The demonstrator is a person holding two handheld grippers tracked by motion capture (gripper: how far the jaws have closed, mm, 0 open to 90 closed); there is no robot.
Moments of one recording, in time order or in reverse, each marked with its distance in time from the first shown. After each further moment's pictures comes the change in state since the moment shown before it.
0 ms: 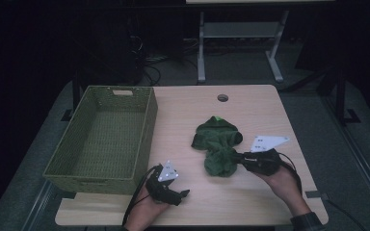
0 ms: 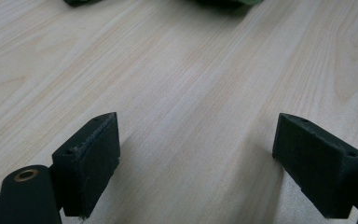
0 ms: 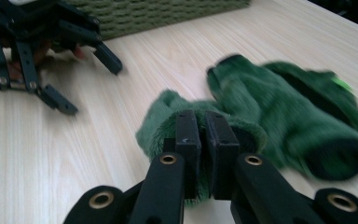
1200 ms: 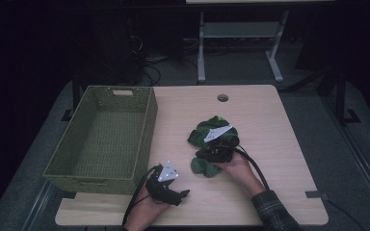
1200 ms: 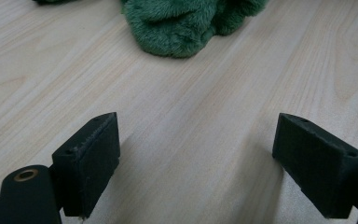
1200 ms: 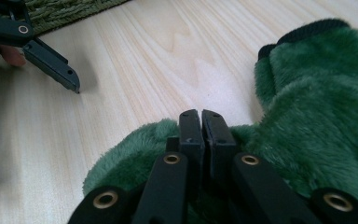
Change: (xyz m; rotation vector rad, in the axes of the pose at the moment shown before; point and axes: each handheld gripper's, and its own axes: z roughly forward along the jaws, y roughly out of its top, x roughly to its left) left arm -0.001 0.000 0.000 0.002 -0.003 -0.005; right arm -0.012 0.022 0.136 0.170 0.106 0.091
